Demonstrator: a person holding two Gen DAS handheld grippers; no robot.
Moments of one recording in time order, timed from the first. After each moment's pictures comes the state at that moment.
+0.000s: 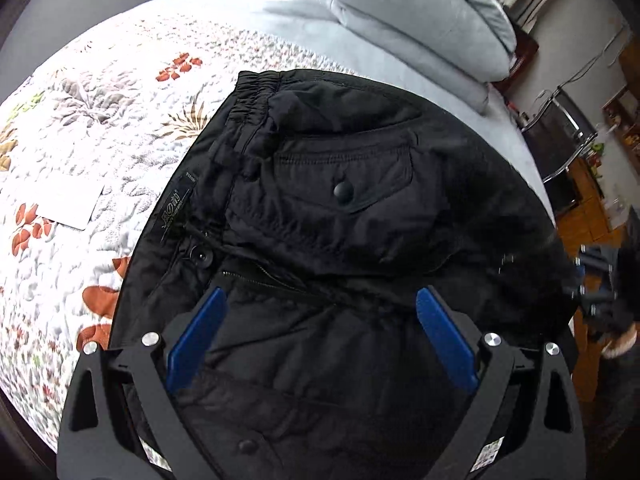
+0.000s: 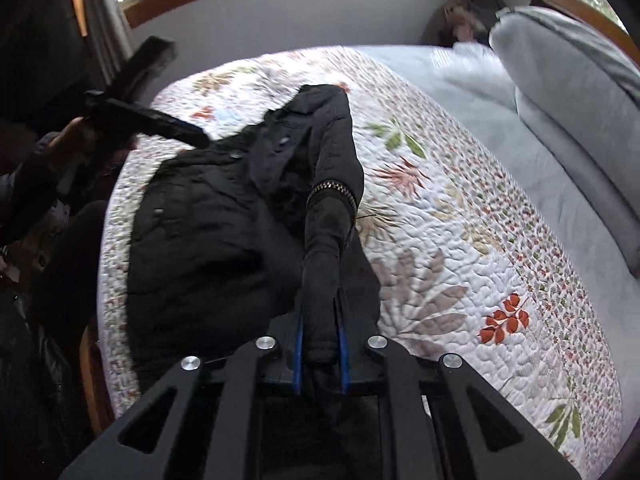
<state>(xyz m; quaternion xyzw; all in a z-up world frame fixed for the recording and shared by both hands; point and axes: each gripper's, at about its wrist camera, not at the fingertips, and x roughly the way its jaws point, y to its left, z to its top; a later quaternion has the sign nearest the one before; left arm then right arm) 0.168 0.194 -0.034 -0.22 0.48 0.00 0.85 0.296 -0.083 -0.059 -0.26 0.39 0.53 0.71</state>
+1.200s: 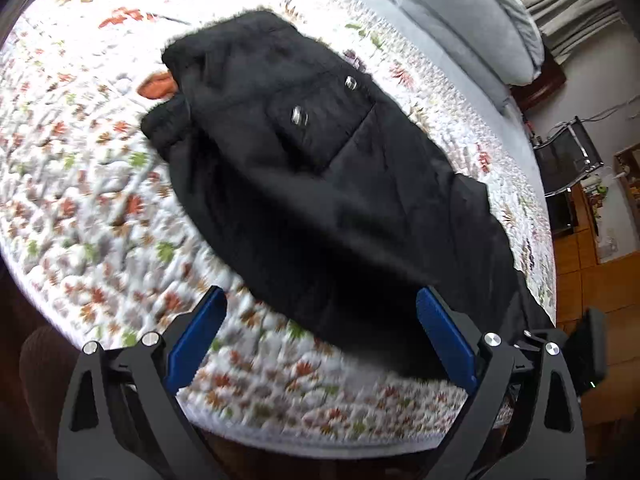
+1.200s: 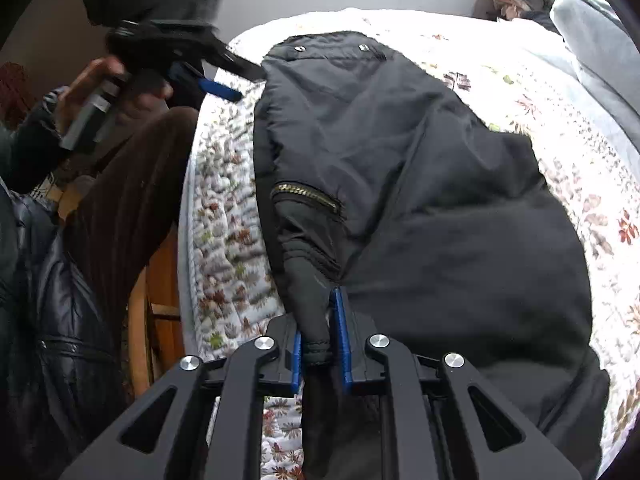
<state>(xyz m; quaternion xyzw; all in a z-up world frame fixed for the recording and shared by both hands) 0.014 0.183 -0.091 -0.31 0.50 0.03 0.81 0.102 -0.093 -0.167 -0.25 0.43 0.57 0.66</state>
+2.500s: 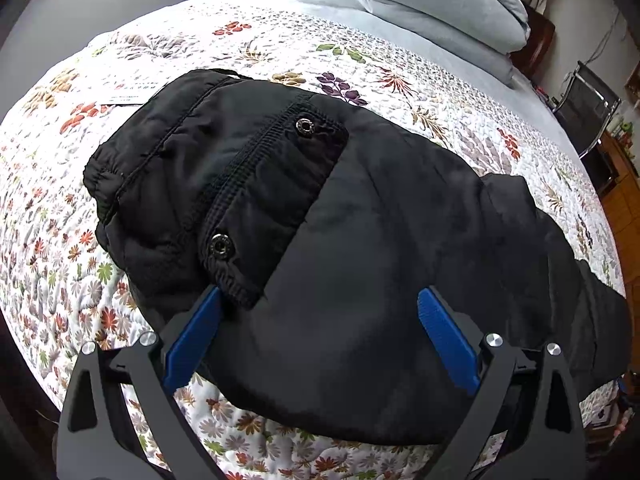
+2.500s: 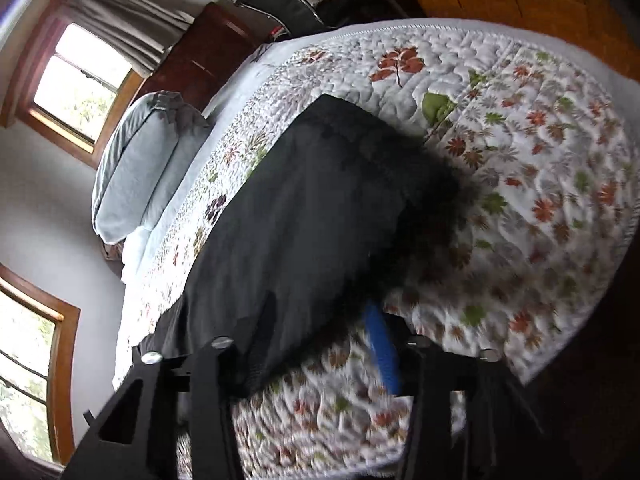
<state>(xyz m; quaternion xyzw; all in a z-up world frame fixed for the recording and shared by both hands) 0.066 0.156 -0.107 -0.16 0.48 0.07 0.86 0.015 -0.616 -0.204 0.41 0.39 -0.01 0.82</state>
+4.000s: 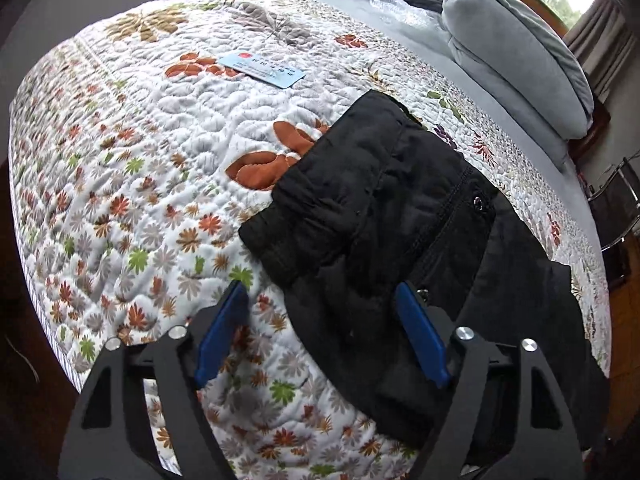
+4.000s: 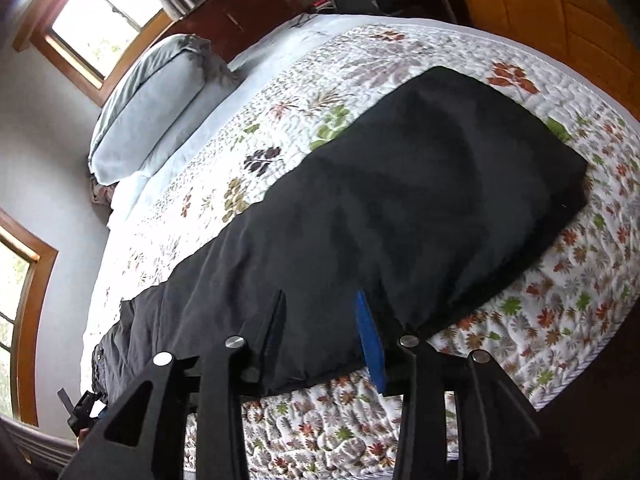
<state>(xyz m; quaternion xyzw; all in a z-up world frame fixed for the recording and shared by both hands) 0.037 0.249 -0.114 -0.27 0.44 0.17 0.84 0.049 -0.503 -0.153 0.32 0.44 0.00 0.84</state>
